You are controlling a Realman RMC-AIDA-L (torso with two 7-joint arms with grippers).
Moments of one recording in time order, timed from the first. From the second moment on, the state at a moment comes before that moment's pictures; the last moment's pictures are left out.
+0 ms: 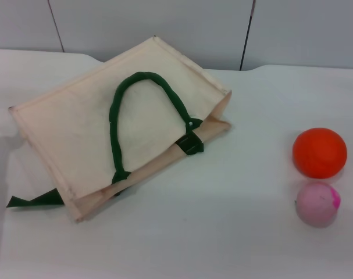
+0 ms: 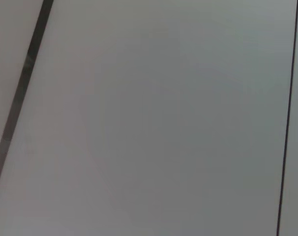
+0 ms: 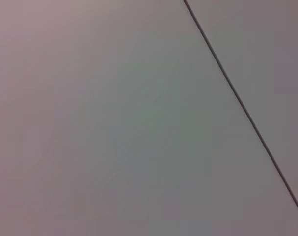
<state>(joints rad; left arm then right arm) -0.52 -2.03 0.21 -0.01 -2.31 -1.34 2.78 0.63 2.03 -0.72 0.04 2.77 1.26 -2.62</state>
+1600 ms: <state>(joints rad) -0.52 -2.03 0.22 -0.05 -2.30 -1.43 2.77 0.61 2.03 -0.71 0.05 2.77 1.25 -2.62</state>
